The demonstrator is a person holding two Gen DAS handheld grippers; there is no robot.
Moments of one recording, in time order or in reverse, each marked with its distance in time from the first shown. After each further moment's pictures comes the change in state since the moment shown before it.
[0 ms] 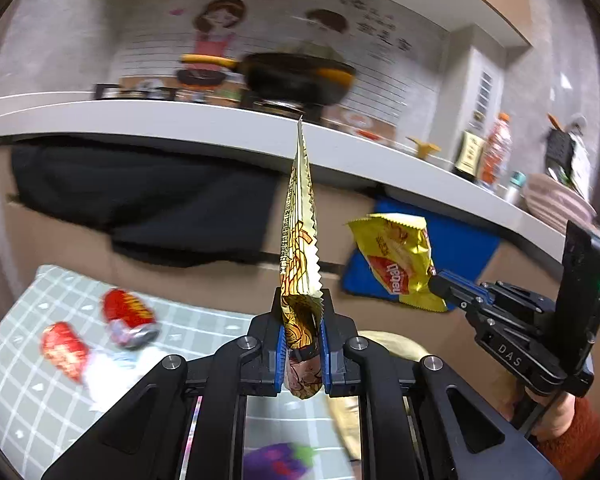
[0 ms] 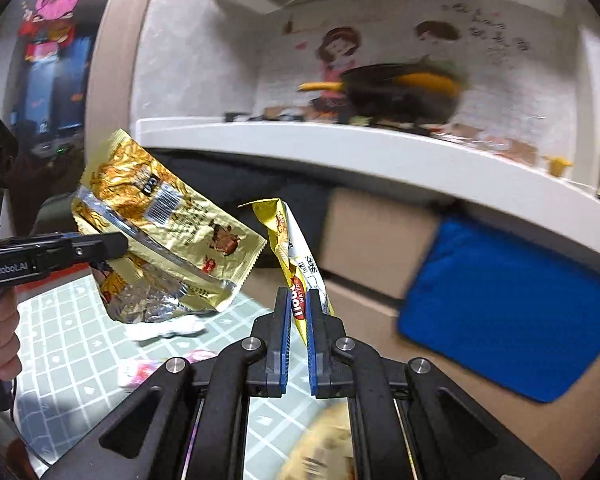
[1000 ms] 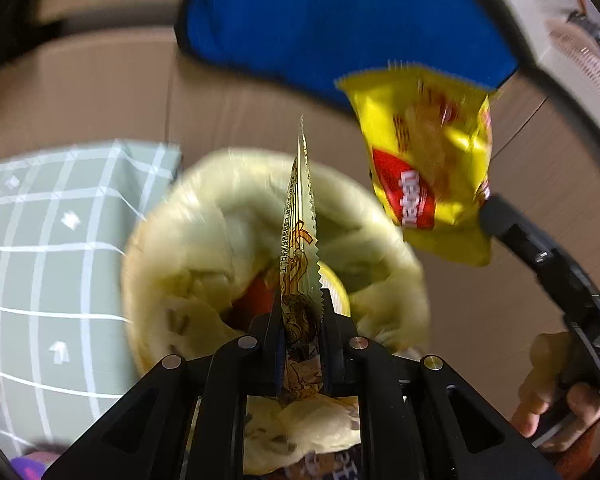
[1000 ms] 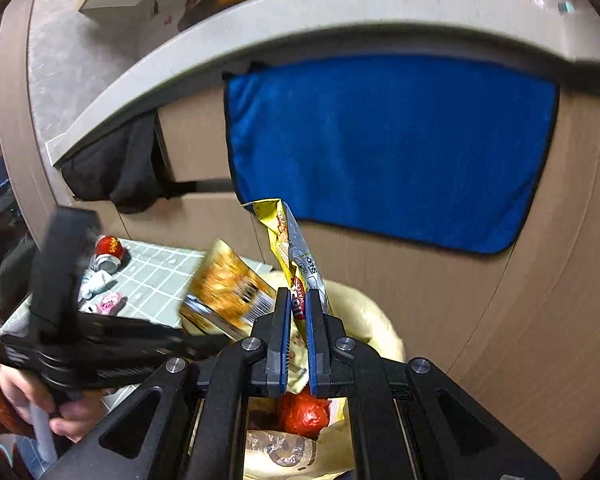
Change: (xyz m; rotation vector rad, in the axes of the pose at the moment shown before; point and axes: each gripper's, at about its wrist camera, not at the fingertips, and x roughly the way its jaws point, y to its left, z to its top) left arm 0.250 -0.112 -0.133 -0.027 0.639 -0.217; right arm 0.011 -0.140 -0.130 0.328 0.208 -0.098
